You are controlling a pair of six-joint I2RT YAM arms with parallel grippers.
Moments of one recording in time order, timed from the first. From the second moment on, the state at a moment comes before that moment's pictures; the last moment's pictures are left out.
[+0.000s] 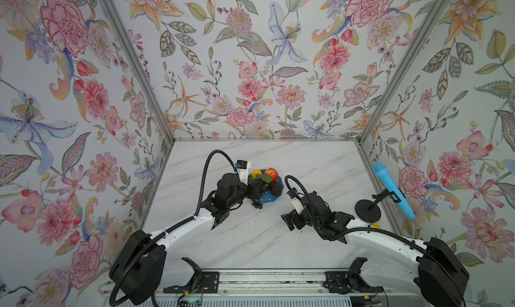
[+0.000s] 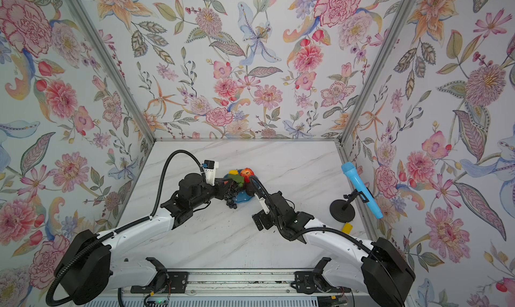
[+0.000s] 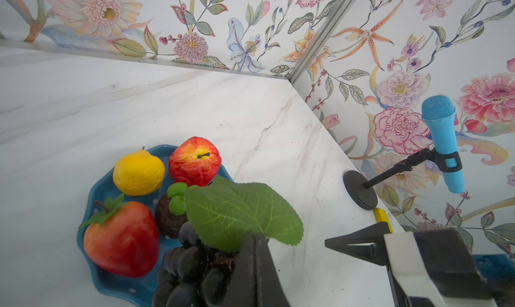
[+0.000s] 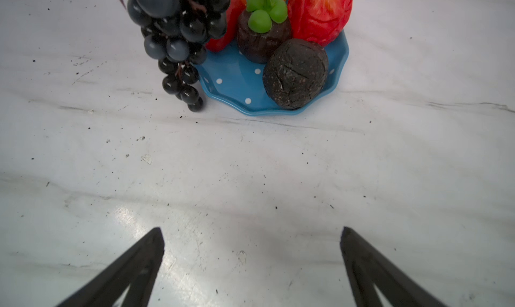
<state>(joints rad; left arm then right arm) -0.62 1.32 0.74 0.28 0.16 -0.47 0.82 1.17 0.59 -0.18 0.09 0.08</state>
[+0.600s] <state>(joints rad) -0.64 1.41 0.87 0.31 0.18 -0.47 0.81 1.13 0.57 -0.18 0.10 0.10</state>
